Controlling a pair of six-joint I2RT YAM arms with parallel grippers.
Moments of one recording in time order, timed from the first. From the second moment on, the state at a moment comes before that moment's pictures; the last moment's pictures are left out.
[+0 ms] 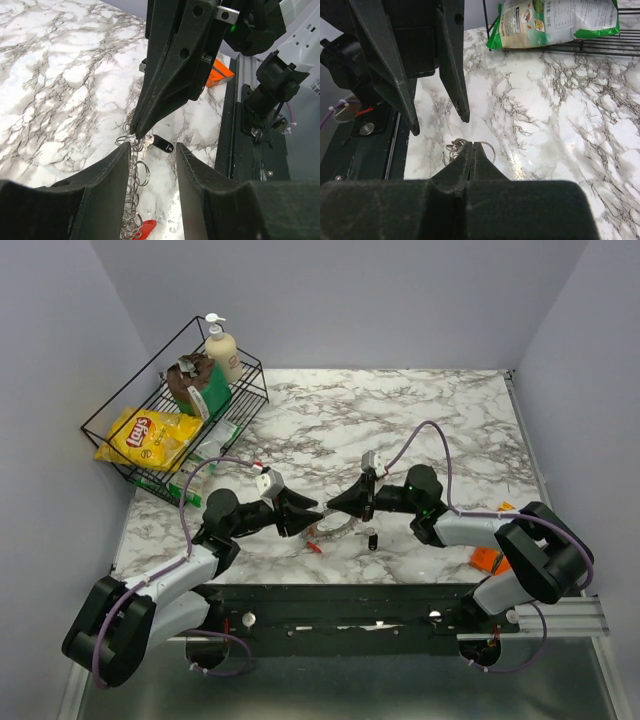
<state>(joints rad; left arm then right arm) -0.49 1.03 0.26 0.82 0.77 -0.31 0.64 1.49 0.51 0.99 -0.81 0.10</state>
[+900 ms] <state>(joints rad) -0.50 1.19 0.25 0.93 0.77 -0.25 0.64 1.47 0.48 1.02 -0.81 0.10</state>
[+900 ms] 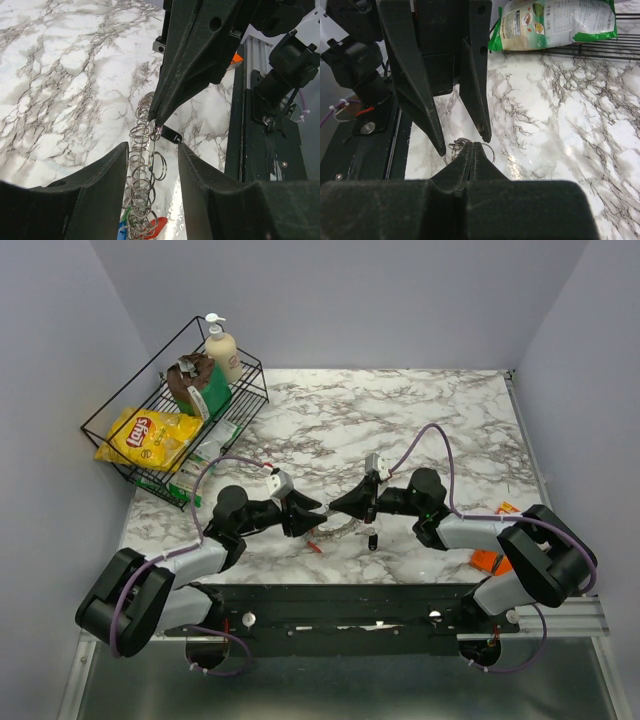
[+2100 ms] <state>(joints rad) -0.53 1.23 0.34 0.83 0.78 -0.20 0.63 1.46 0.47 1.01 -0.82 0.11</state>
